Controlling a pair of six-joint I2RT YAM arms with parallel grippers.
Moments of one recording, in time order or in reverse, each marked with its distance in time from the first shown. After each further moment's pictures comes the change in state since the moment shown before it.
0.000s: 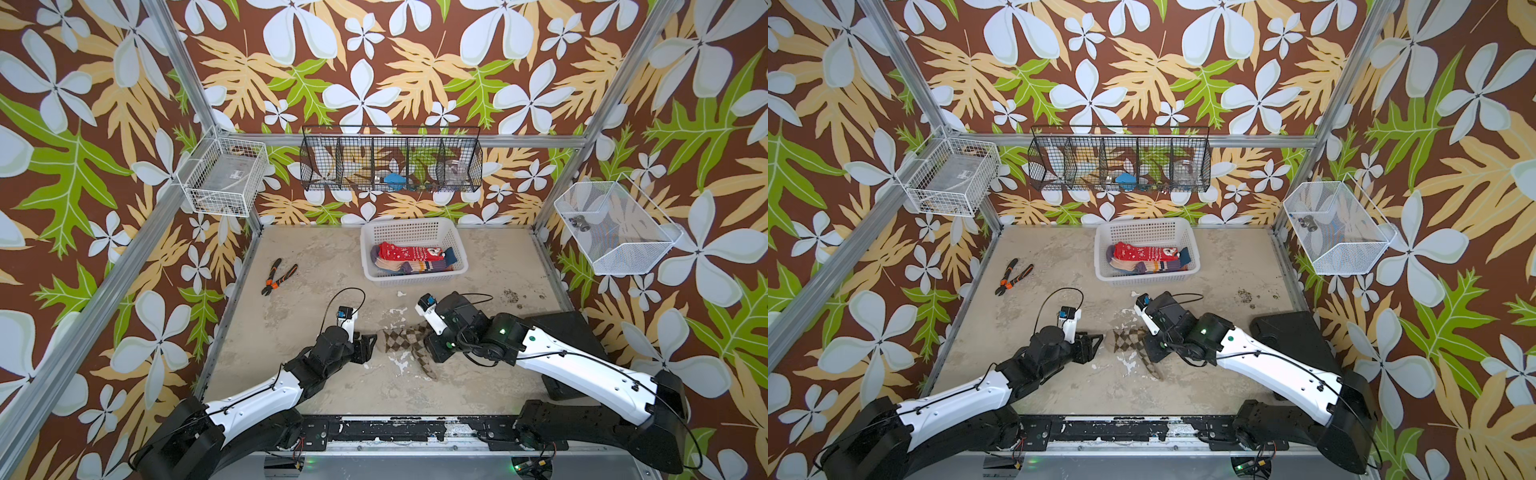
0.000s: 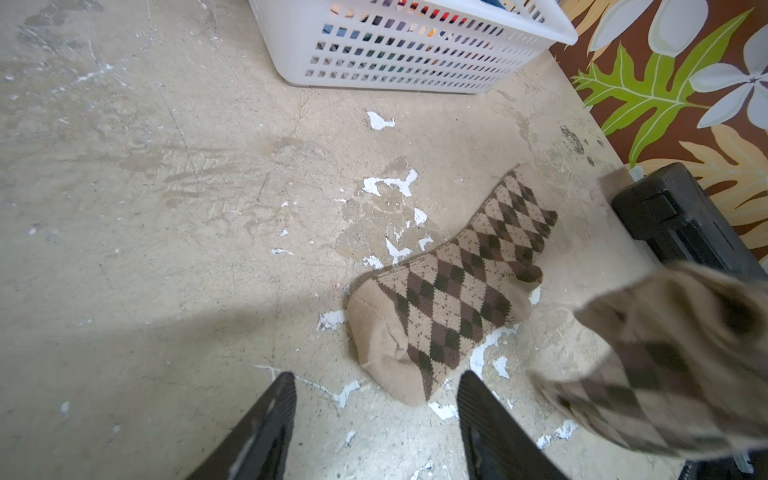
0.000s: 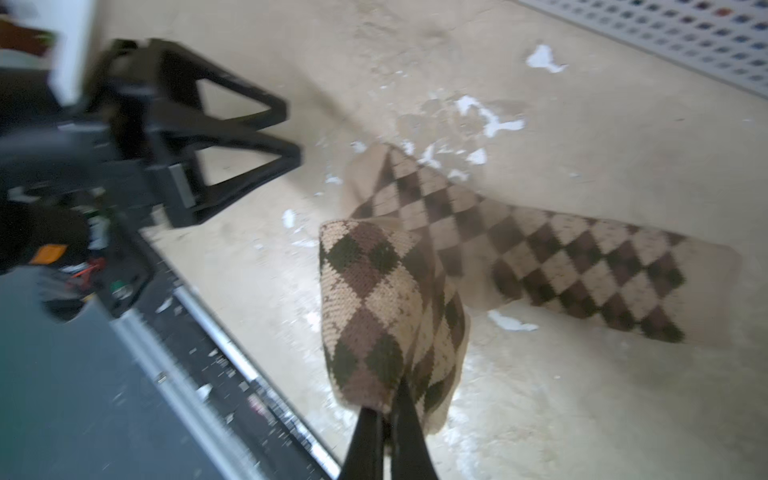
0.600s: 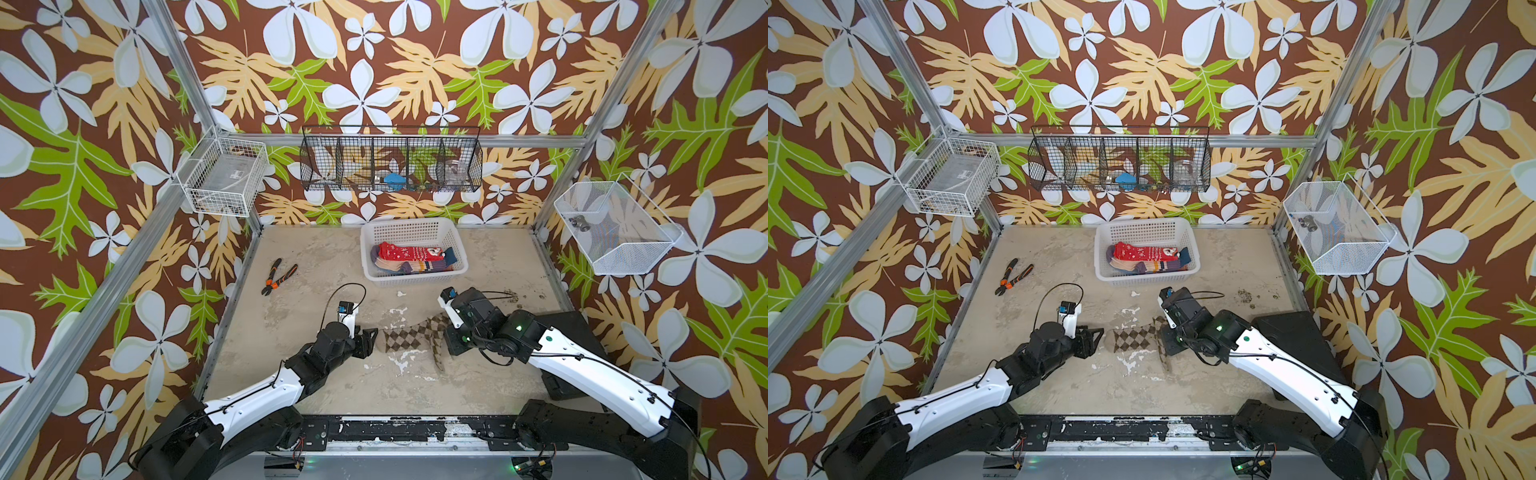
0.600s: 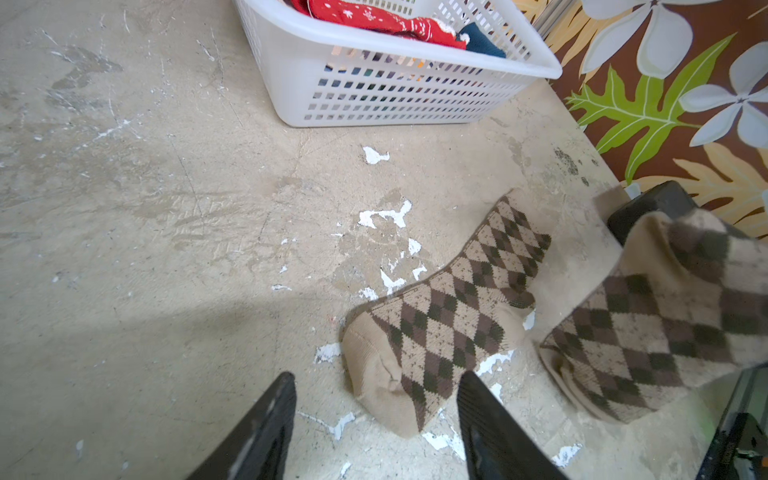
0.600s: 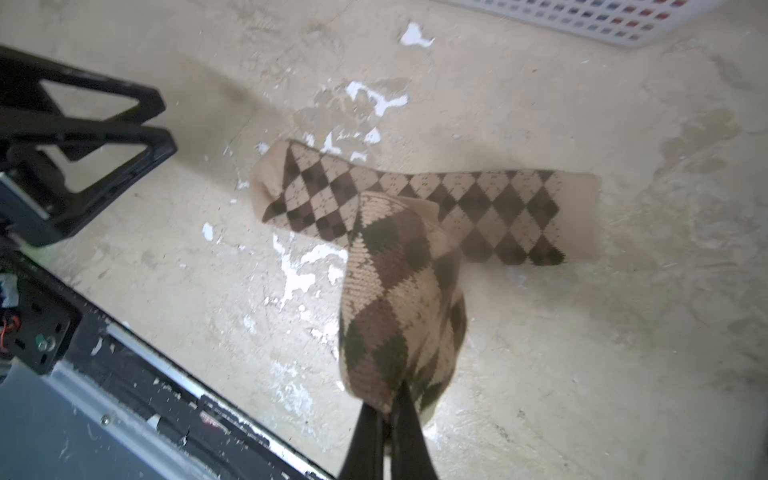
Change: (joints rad) left arm 0.000 0.025 0.039 0.004 -0.025 0.032; right arm -0.081 -0.027 -0.011 -0.123 0.140 0.054
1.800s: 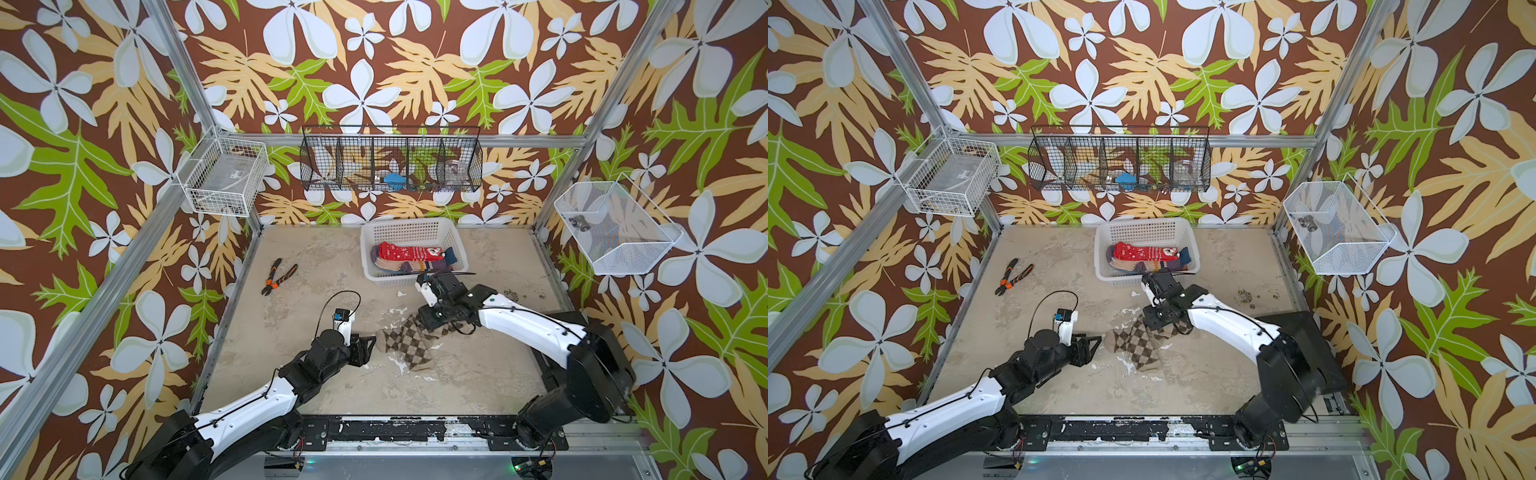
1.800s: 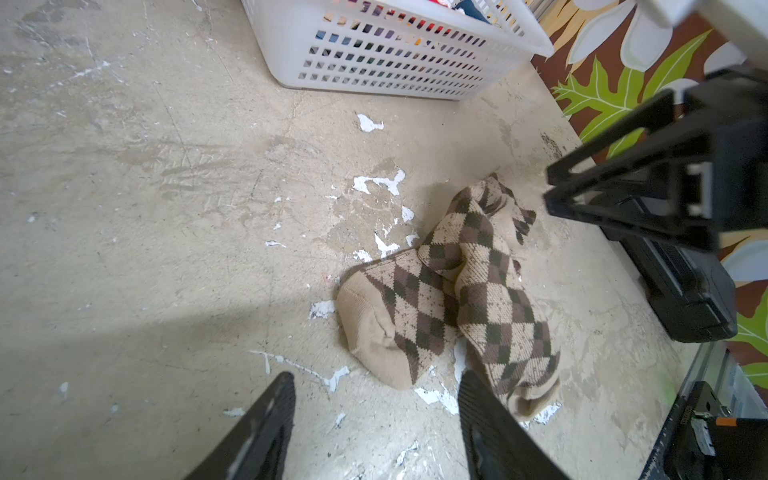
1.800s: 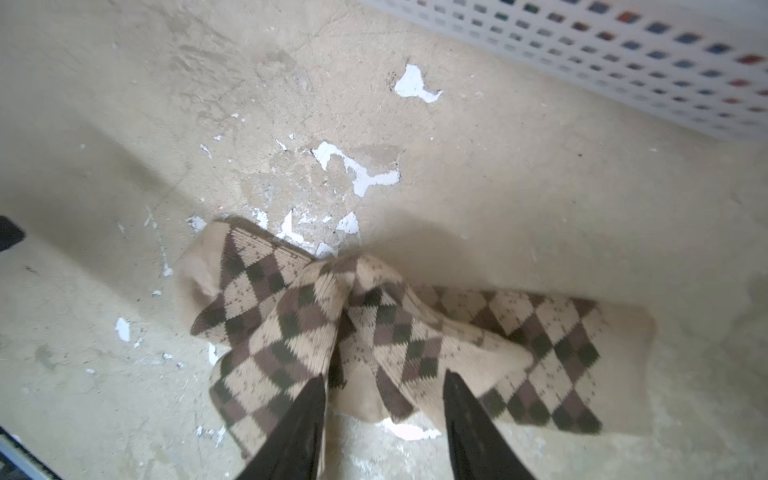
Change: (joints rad) left arm 0.000 -0.117 -0.072 -0.034 0.044 -0.054; right arm -0.166 0.322 0.044 0.278 -0.050 -0.163
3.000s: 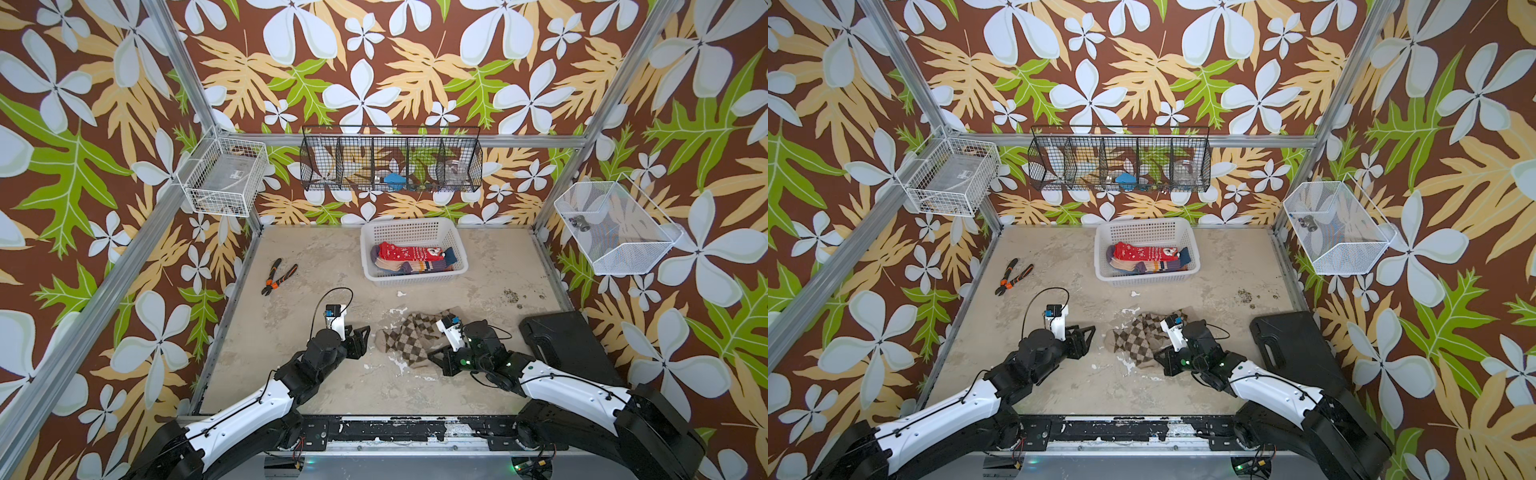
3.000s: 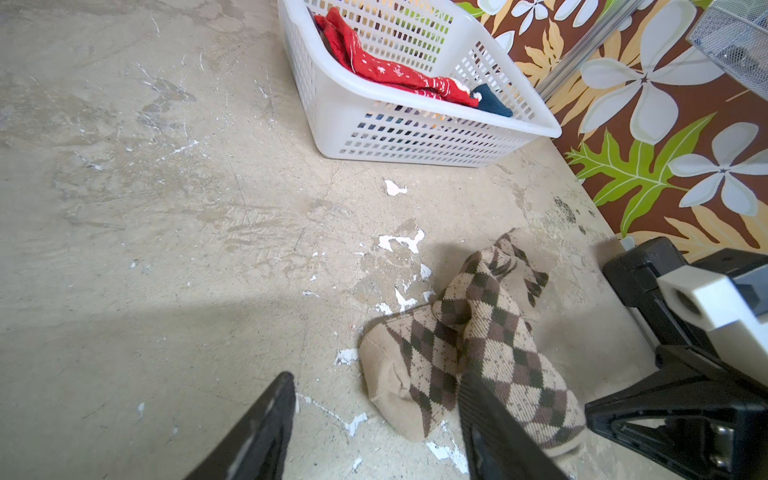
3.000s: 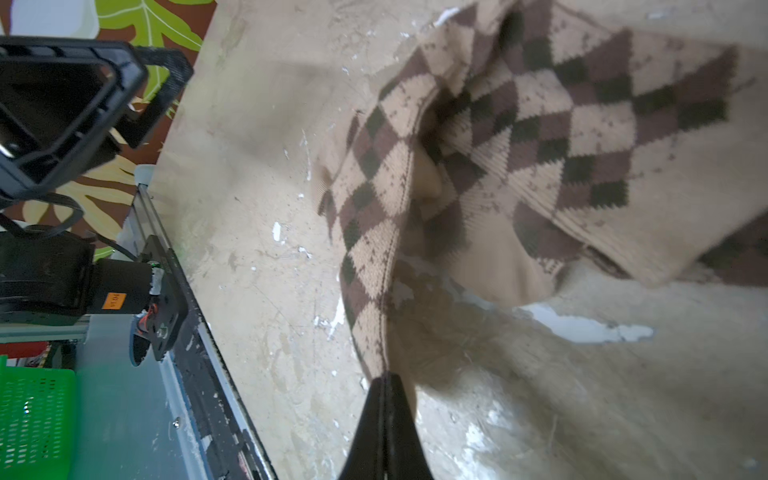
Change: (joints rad) left arm 0.002 -0.077 0.012 -0.006 -0.143 -0.028; right arm 0.008 -0.389 -0.687 0.650 -0.362 0.282
